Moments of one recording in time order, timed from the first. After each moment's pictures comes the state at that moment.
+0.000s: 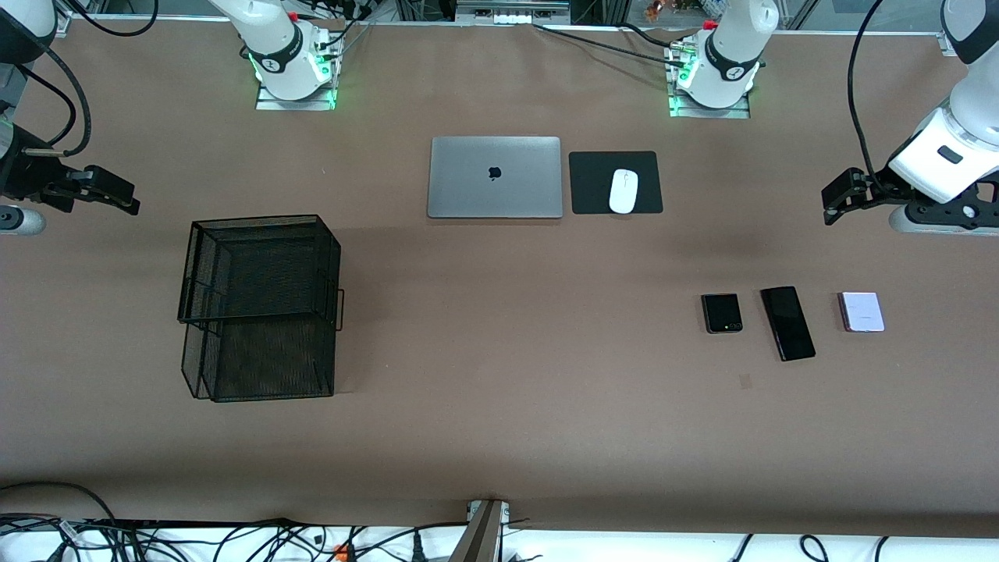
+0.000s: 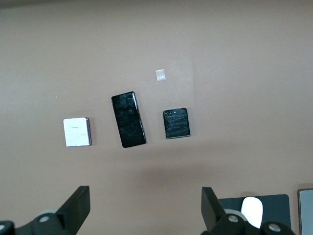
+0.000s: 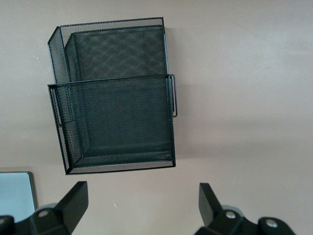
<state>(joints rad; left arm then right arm) -0.04 -0.02 -0.02 -1.72 0.07 1.74 0.00 -0.04 0.05 0.00 -1.63 -0.01 1.64 -0.01</state>
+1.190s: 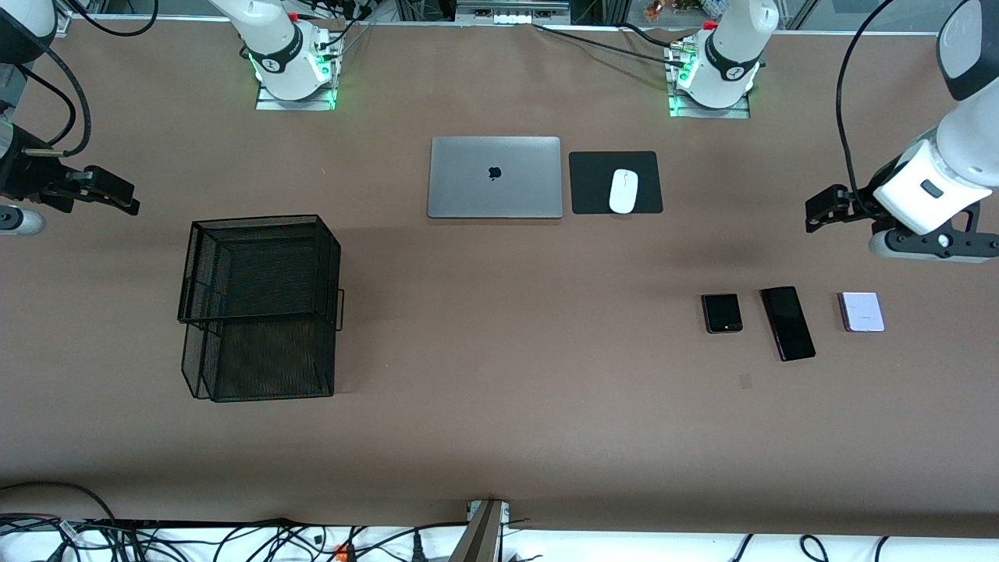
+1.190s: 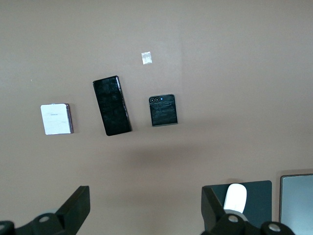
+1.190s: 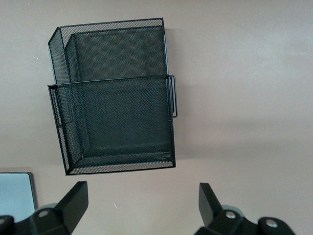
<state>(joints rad) -0.04 0.10 -0.02 -1.62 0.01 1.64 -0.01 -0.04 0.05 0.00 -1.63 -0.01 1.64 -0.01</state>
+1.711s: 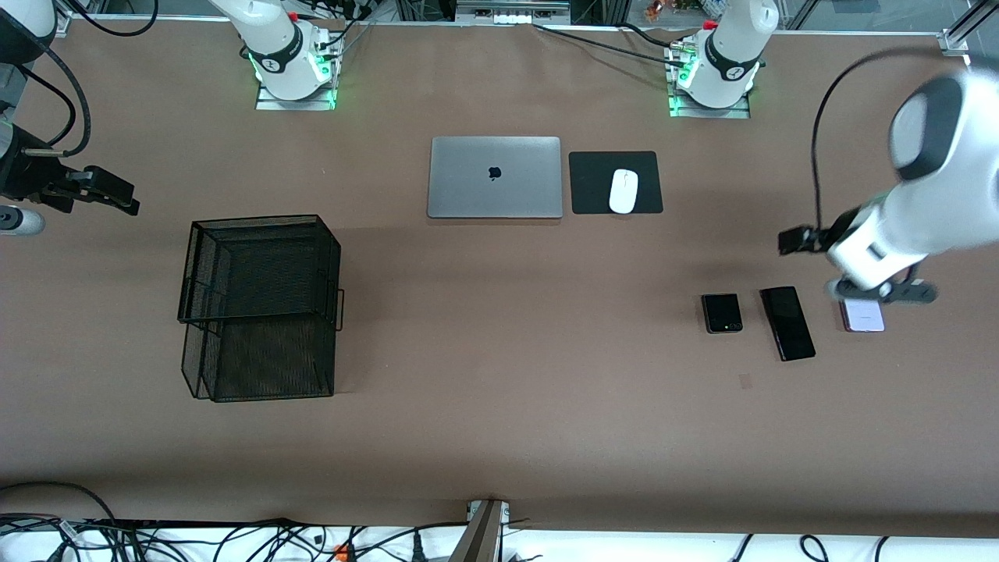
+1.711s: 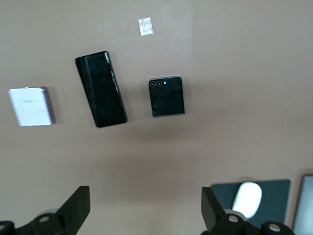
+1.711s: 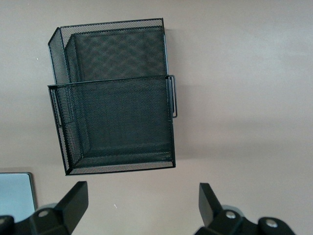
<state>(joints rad) -0.02 0.28 -0.02 -1.65 0.01 1.70 -0.01 -0.04 0.05 0.00 -1.63 -0.01 1.64 -0.01</state>
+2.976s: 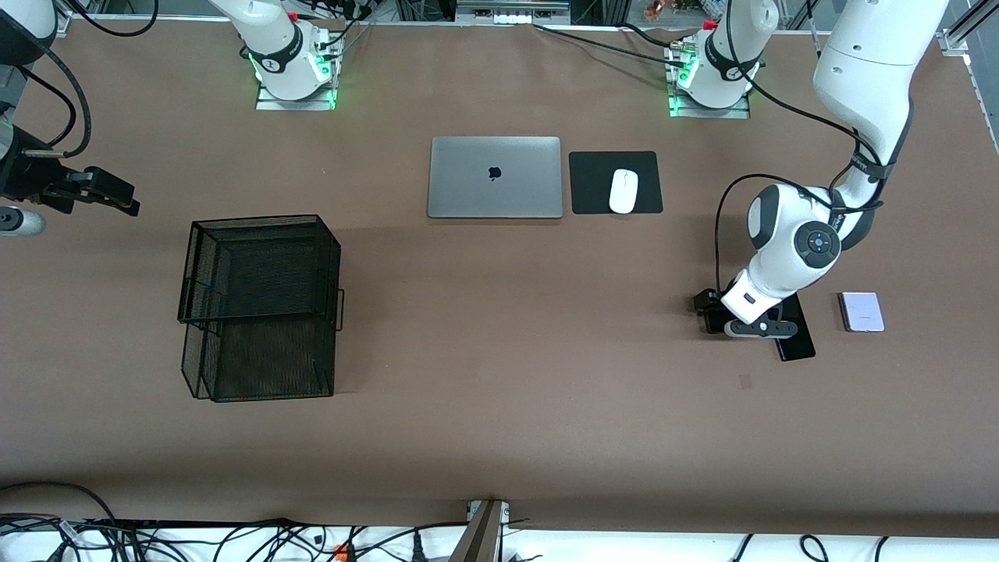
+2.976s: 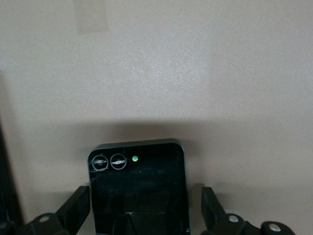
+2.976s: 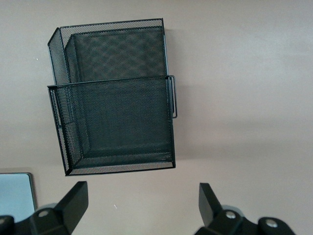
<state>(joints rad) -0.02 0.54 -0.06 -2.09 0.01 2.66 -0.08 -0.04 0.05 0.00 -1.63 -0.01 1.64 -0.01</state>
